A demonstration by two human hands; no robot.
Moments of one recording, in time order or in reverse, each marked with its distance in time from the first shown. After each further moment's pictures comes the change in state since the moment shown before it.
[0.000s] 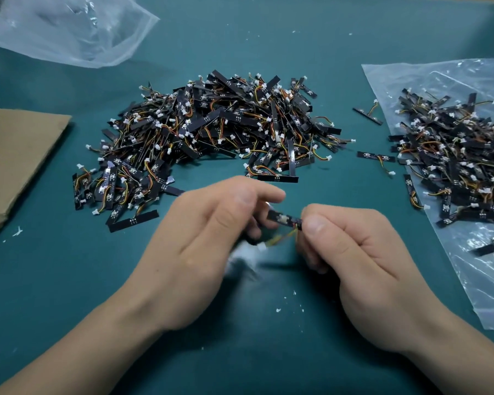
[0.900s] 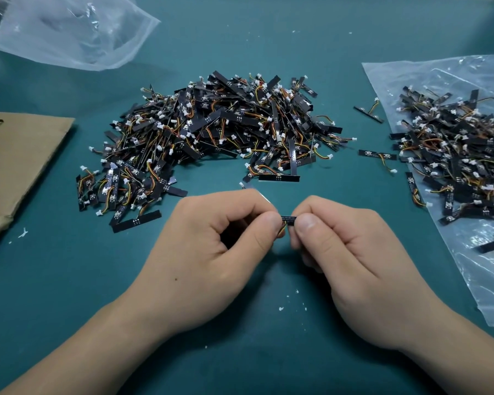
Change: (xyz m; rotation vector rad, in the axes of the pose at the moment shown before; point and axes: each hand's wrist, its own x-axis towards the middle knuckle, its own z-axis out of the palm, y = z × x) left_hand -0.001 0.011 0.003 0.251 -0.009 0.108; right_hand 0.001 0.000 0.002 -0.135 0.001 0.011
